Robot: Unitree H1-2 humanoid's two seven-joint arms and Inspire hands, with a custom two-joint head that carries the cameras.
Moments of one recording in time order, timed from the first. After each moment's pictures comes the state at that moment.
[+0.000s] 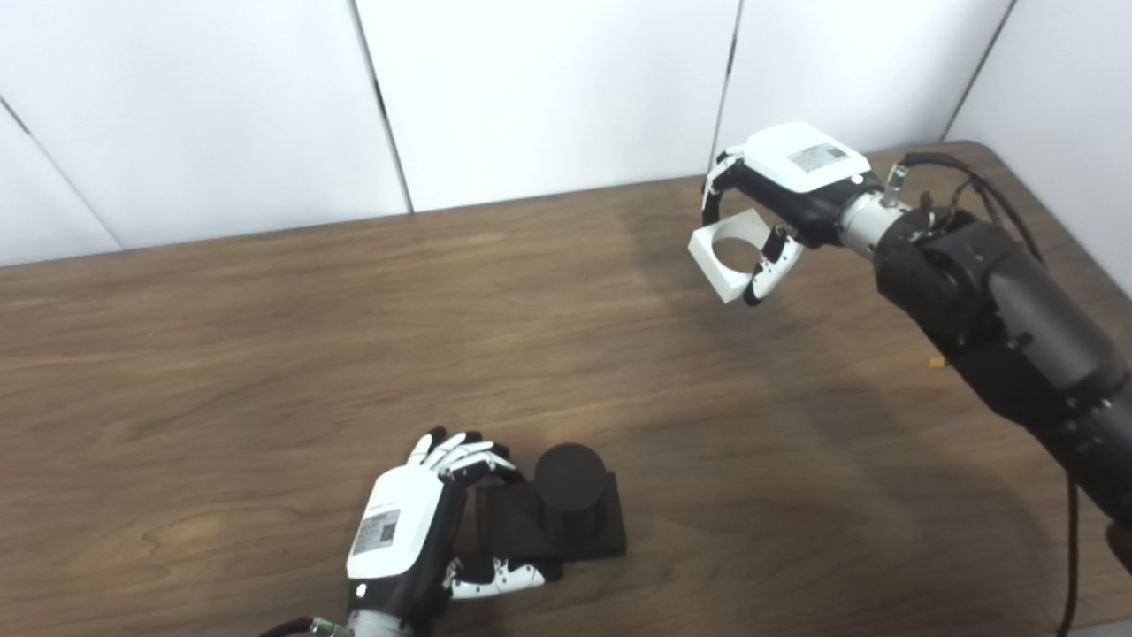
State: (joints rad) left arm 0.19 0.16 -0.44 -0.30 0.86 0.05 -0.05; right arm -0.43 -0.70 0.27 -0.29 -0.76 0.17 0.50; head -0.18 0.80
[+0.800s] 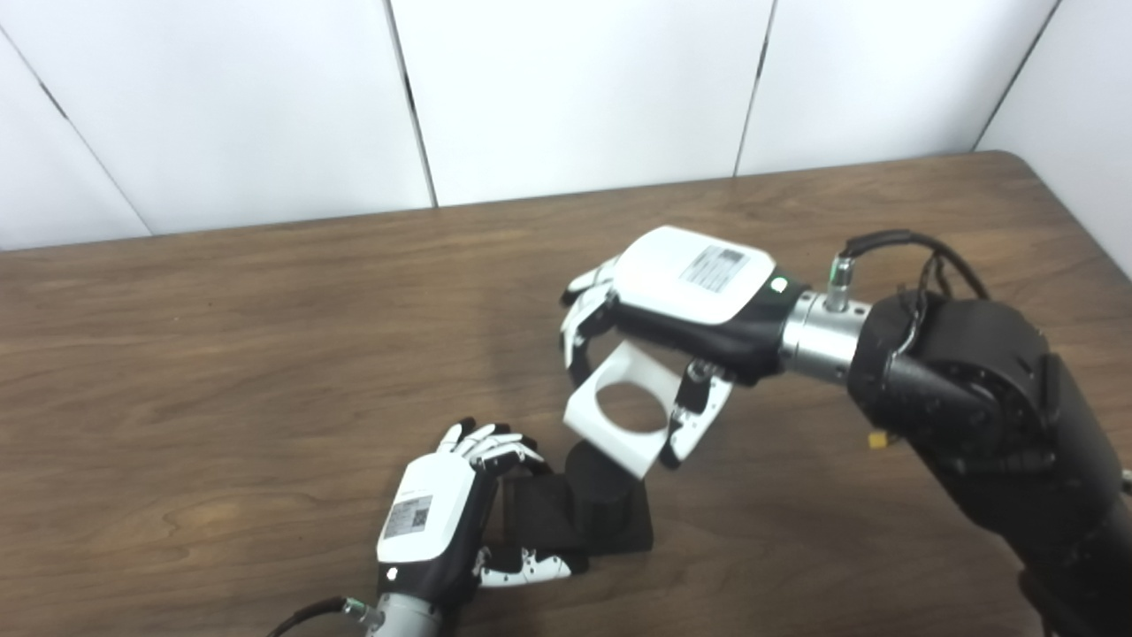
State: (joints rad) left arm 0.18 0.13 -0.46 -0.30 0.90 0.08 -0.06; right arm -0.45 -0.48 0.33 -0.80 -0.69 0.29 1.00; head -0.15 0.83
